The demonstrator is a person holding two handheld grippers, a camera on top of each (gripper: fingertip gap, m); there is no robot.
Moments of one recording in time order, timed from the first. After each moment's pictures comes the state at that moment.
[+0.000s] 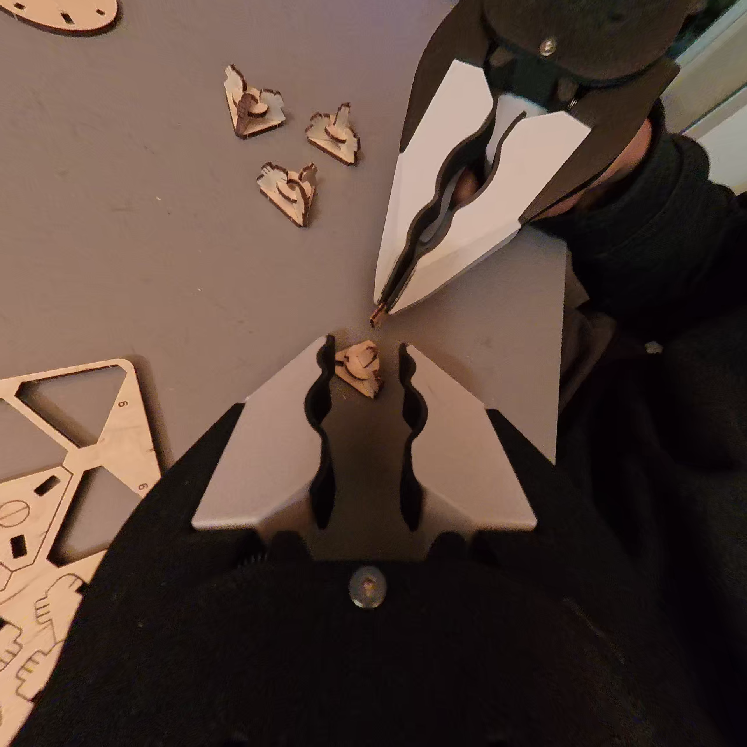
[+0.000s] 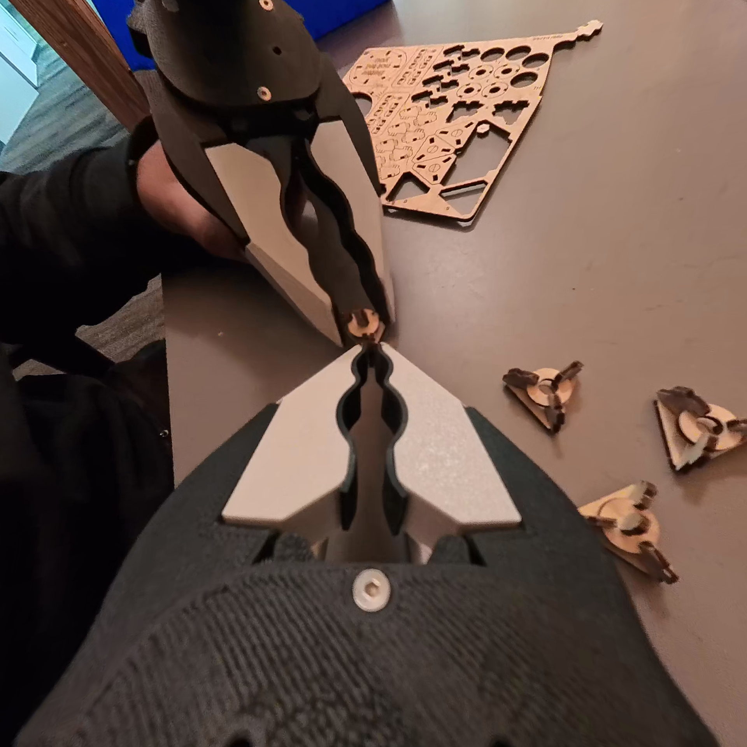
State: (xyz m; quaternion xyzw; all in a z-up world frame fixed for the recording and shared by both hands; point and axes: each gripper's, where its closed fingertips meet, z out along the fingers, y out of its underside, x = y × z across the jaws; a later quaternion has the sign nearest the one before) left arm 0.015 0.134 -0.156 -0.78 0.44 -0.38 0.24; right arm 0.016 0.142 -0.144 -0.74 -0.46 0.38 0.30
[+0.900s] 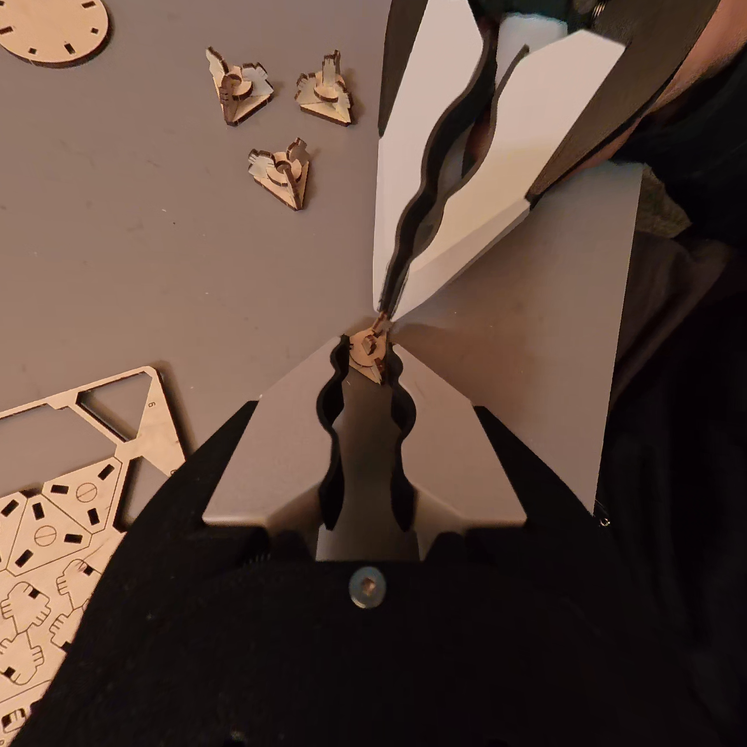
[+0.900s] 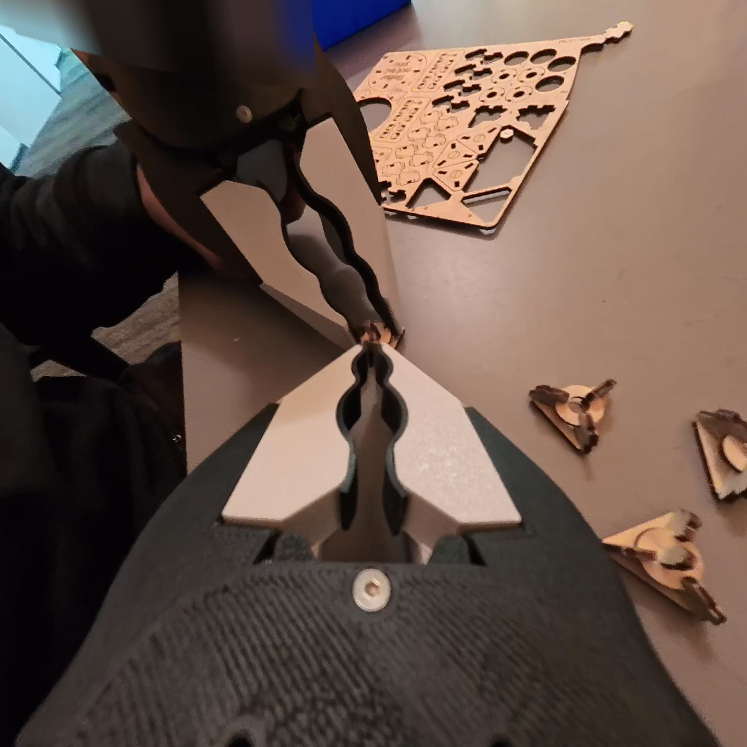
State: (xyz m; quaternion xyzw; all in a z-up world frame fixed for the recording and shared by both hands) left arm 0.009 0.133 -0.163 -0.78 0.51 -0.26 0.26; right arm 0.006 0.134 -0.142 -0.74 -0.46 0.39 0.30
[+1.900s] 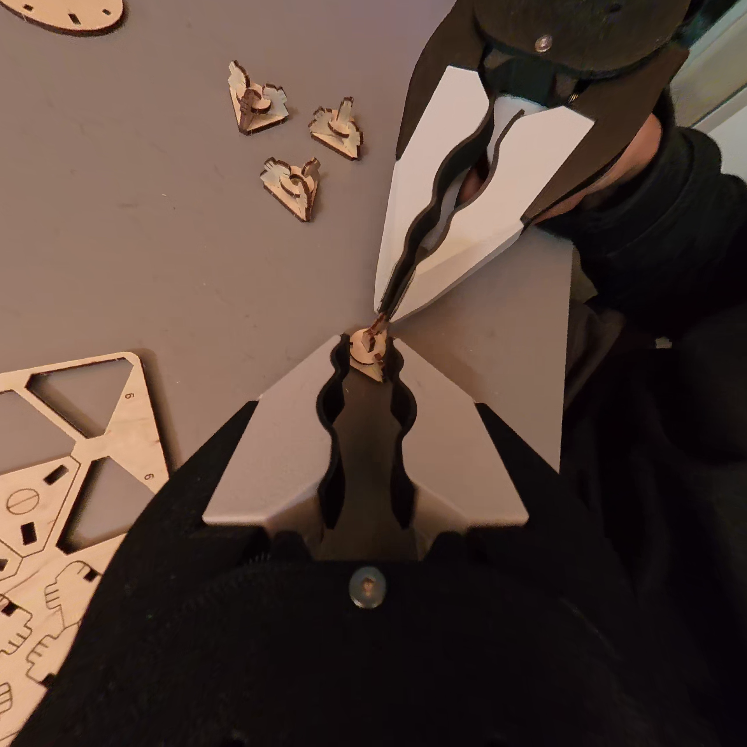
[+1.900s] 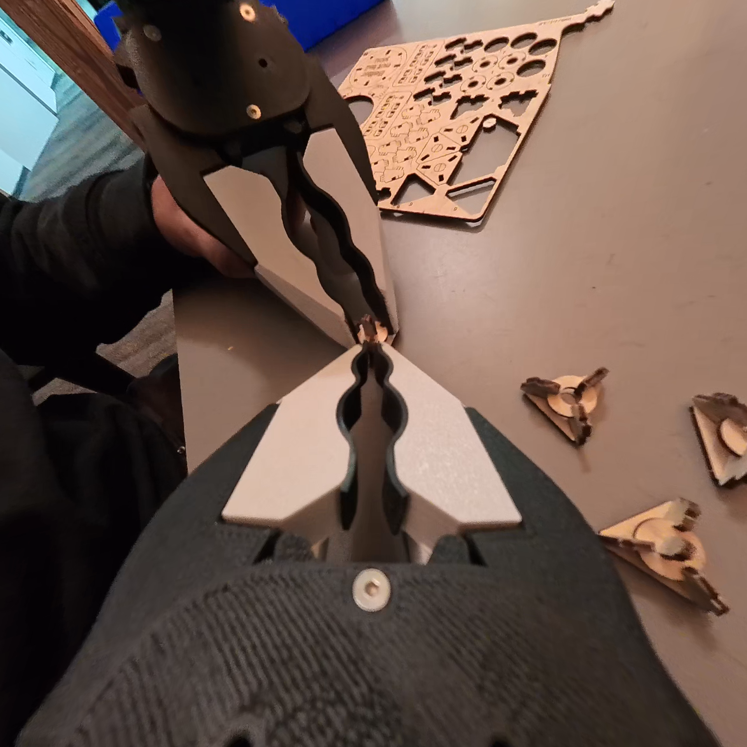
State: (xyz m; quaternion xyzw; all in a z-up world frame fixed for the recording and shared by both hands) left arm 0.012 0.135 -0.157 -0.78 0.44 -0.37 0.24; right arm 0.007 0.140 -0.145 -0.75 -0.44 0.39 0.29
